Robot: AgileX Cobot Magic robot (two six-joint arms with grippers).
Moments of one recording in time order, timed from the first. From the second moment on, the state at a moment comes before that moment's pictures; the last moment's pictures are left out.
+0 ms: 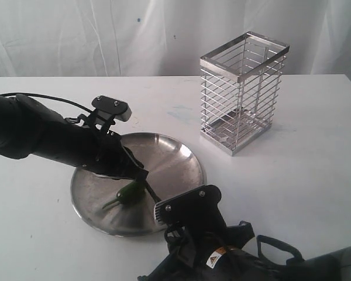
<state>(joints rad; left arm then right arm) -0.37 1.75 -0.93 -1.23 0.36 1.27 1.16 1.68 -0.52 1.05 -0.48 -0.53</state>
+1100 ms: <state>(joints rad) -0.37 1.75 -0.93 -1.23 0.36 1.27 1.16 1.67 -0.52 1.04 -0.48 -0.57</state>
